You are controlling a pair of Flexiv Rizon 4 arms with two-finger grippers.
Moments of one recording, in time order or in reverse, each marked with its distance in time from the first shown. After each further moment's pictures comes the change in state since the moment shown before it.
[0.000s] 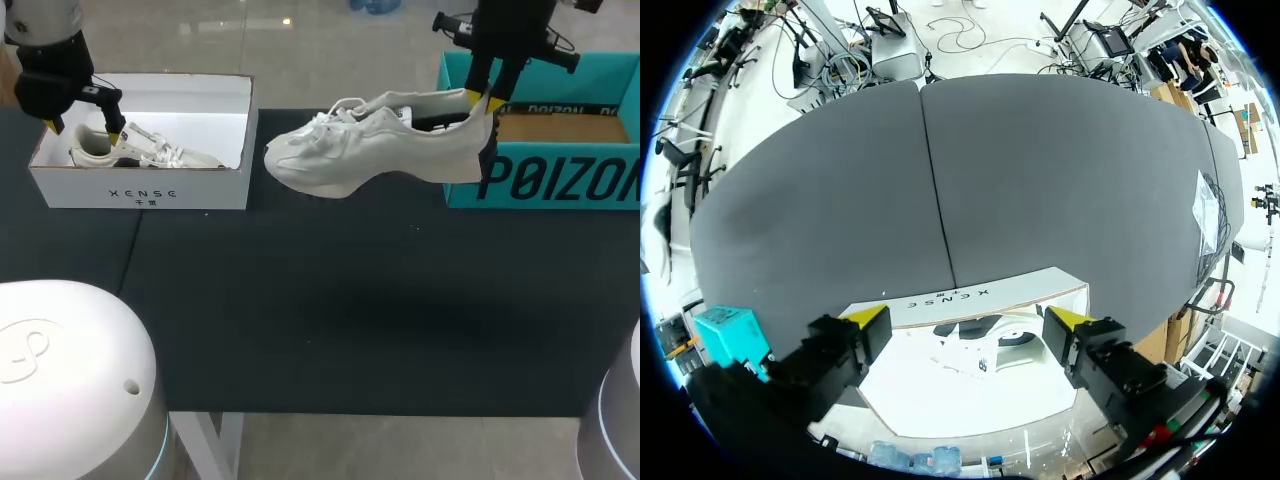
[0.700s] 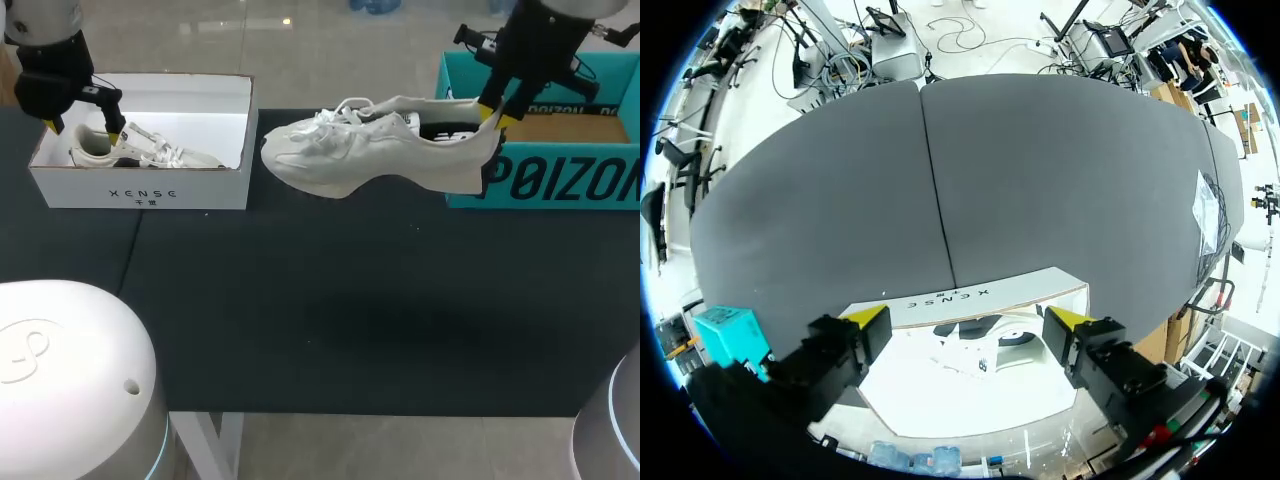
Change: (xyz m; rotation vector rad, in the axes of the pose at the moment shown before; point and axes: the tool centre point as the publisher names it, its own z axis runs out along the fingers) left arm 0.000 0.000 0.000 0.000 0.000 0.000; right arm -0.015 -0.010 0.002 -0.009 0.118 0.003
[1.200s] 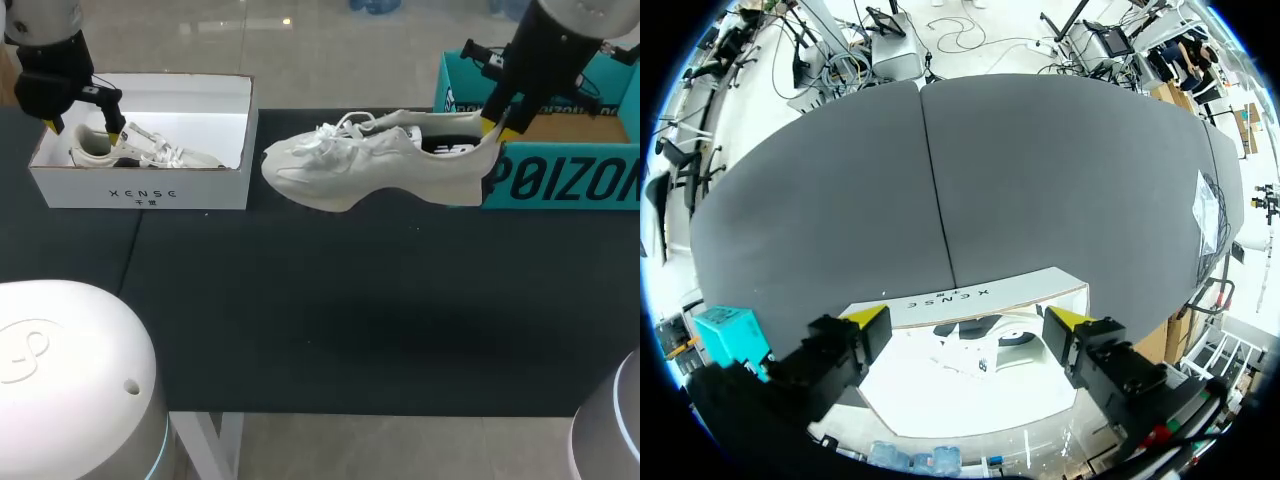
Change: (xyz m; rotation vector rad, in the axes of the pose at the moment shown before) left arm 0.000 0.000 0.000 0.000 0.000 0.000; right arm -0.006 -0.008 0.016 0.028 0.041 -0.031
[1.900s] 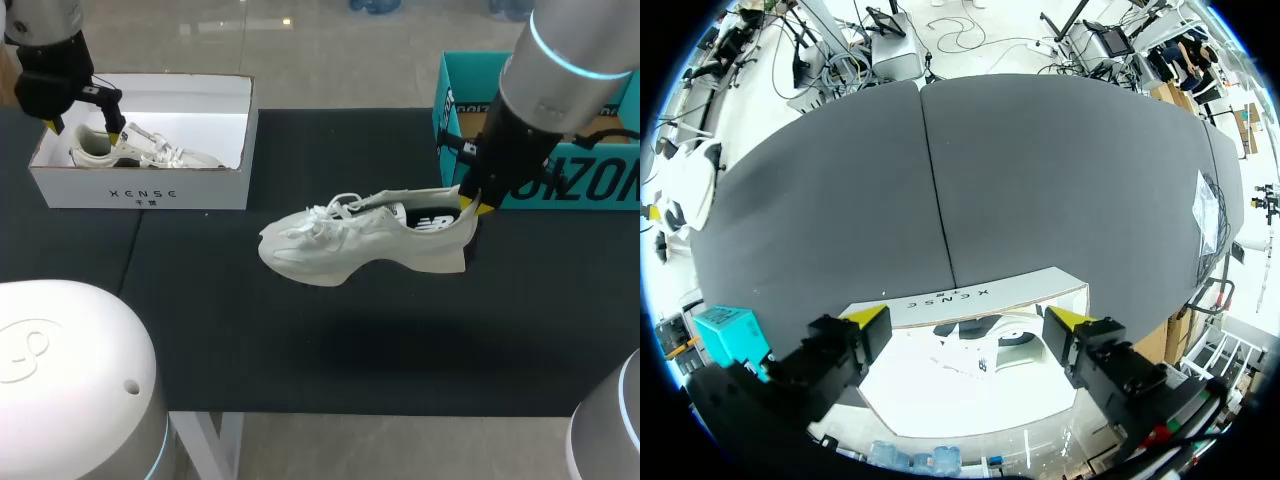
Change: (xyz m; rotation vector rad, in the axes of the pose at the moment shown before) left arm 0.000 0.000 0.000 0.000 0.000 0.000; right arm -0.025 -0.041 0.093 0.070 -0.029 -0.058
